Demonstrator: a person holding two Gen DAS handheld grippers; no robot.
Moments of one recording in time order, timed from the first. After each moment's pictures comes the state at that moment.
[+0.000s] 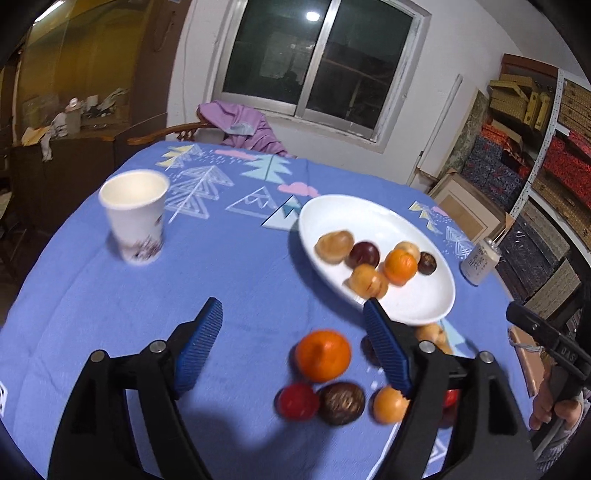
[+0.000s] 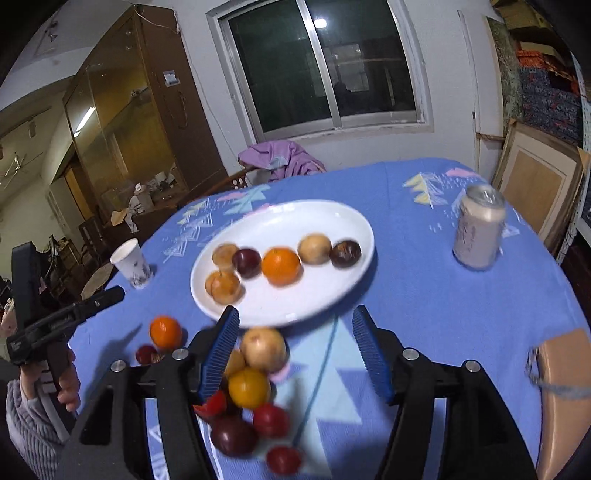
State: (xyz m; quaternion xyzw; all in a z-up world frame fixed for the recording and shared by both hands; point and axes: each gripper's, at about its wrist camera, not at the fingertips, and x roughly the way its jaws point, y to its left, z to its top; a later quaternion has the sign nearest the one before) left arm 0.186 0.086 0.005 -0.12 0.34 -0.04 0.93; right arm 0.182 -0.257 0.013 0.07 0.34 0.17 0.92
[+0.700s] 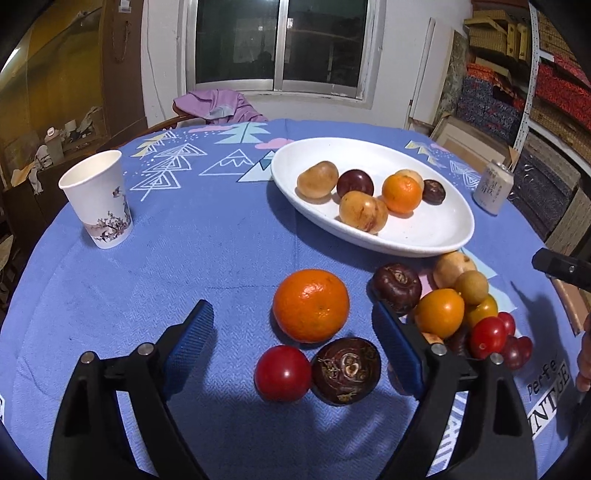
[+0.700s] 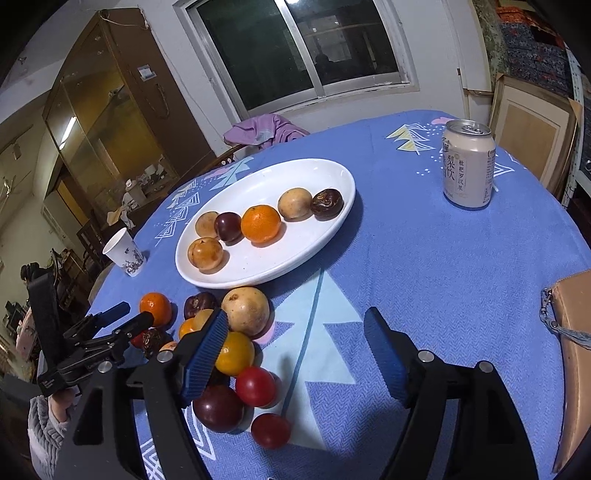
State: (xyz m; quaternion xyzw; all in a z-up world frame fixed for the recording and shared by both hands) left arm 0.198 0.038 -0.041 -0.02 0.38 -0.05 0.92; right arm 0.187 -0.271 -0.017 0.12 0.39 0.16 0.90
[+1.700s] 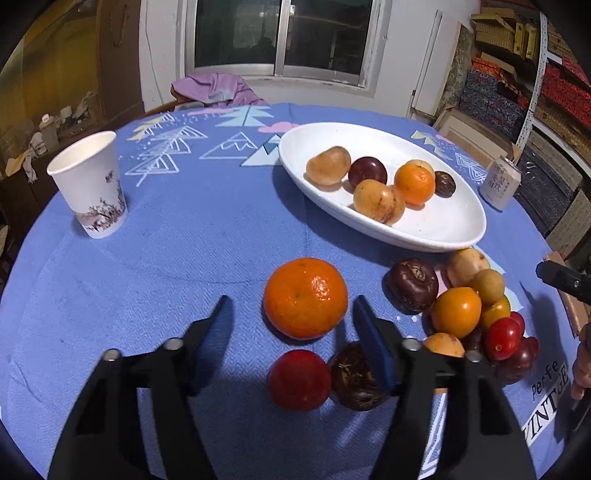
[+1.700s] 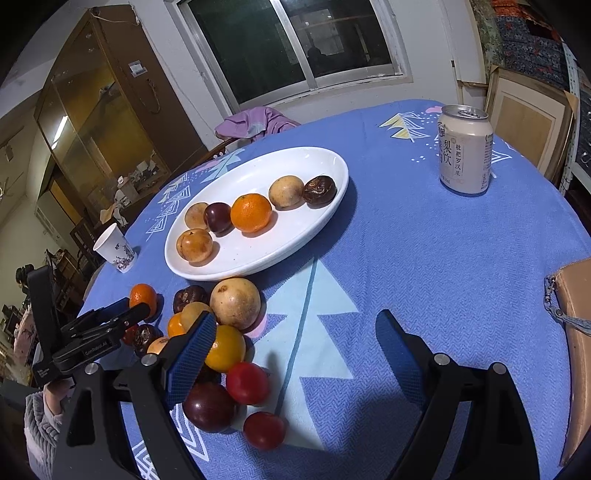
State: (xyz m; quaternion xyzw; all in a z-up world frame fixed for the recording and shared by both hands) left arm 0.213 0.049 -0.050 -0.03 0.41 -0.06 0.91; right arm 0.191 -0.268 -0.026 0.12 0.40 0.15 0.90
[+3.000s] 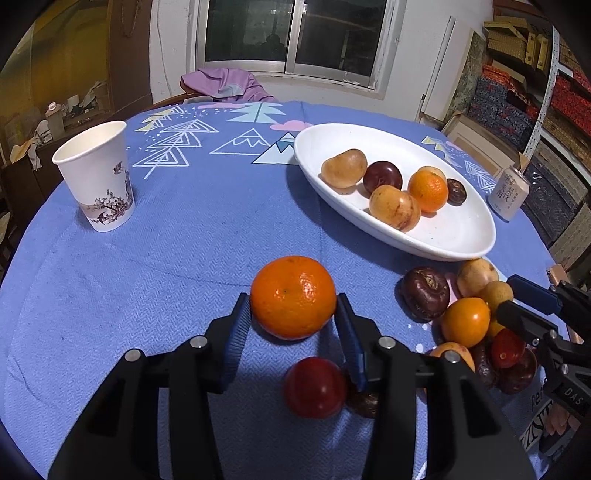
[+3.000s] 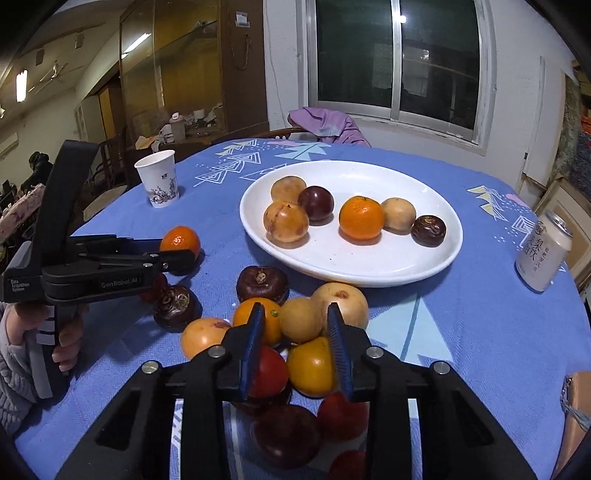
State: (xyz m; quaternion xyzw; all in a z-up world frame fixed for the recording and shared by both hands) left arm 0.218 0.057 -0.051 -0.04 0.41 -0.04 0.91; right arm 0.177 -0.164 -0.027 -0.07 0.35 0.23 0.91
